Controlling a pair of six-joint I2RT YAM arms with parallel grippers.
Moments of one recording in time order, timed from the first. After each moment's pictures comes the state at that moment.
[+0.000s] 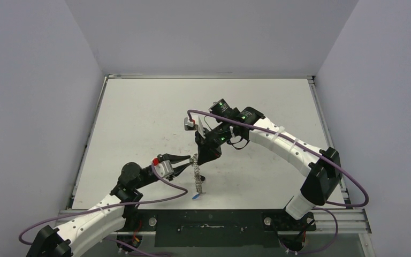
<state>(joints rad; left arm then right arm) -0.66 0.65 0.12 0.67 0.52 0.18 0.81 1.61 1.48 -0.88 -0.84 -0.38</state>
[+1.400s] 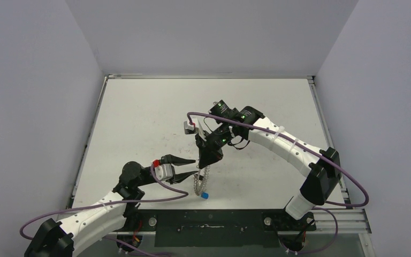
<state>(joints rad) -0.67 0.73 0.13 0.78 0.69 0.11 0.83 1.62 1.50 -0.98 -0.89 -0.46</state>
